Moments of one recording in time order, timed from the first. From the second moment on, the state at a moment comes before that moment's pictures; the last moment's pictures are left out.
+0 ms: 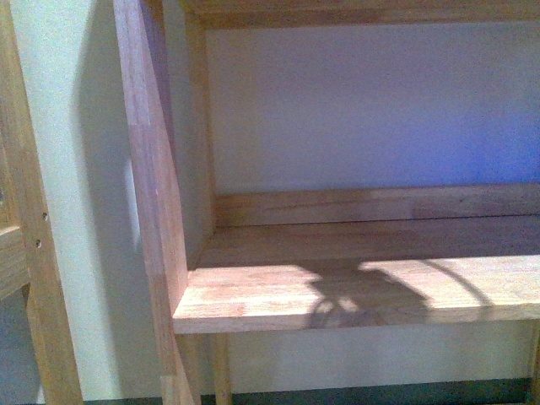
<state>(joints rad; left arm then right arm) 0.00 0.00 0.01 -0.01 0.00 -0.01 0.28 1.96 2.41 -0.28 -0.36 0.55</state>
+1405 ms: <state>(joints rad) 0.00 0.00 0.01 -0.01 0.00 -0.01 0.35 1.06 1.37 0.14 0.05 -0.08</state>
